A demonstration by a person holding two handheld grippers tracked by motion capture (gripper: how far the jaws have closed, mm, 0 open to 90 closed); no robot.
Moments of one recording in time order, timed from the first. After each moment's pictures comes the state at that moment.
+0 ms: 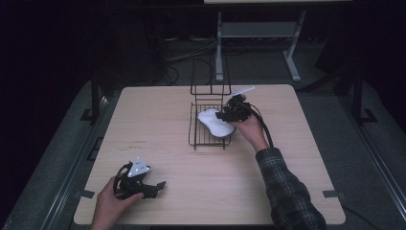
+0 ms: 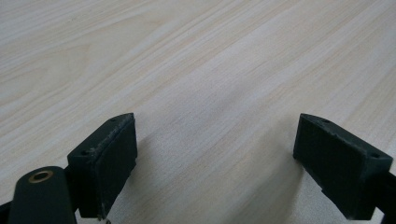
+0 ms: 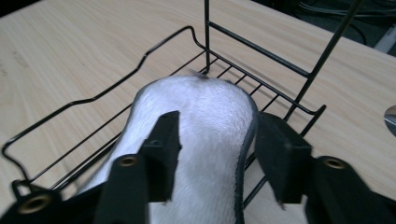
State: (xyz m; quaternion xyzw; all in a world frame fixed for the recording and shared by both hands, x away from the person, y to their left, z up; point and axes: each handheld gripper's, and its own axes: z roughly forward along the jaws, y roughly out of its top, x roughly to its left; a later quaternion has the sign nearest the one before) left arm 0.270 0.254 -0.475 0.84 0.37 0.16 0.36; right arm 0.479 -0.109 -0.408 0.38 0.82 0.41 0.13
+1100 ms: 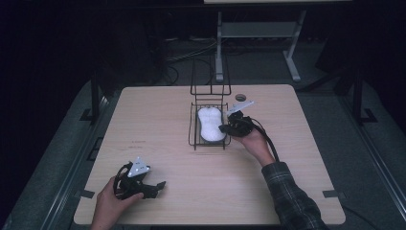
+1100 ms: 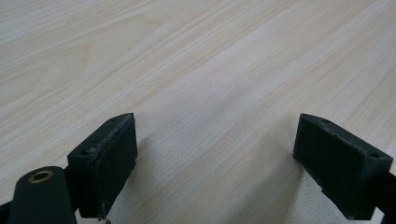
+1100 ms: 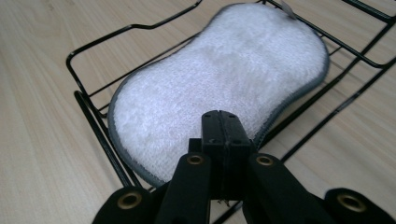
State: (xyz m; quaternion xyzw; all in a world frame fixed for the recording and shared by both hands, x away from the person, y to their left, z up) left arm 0.270 0.254 -0.475 0.84 0.37 0.16 0.36; right arm 0.435 -0.110 -0.426 0.33 0.86 0.38 0.10
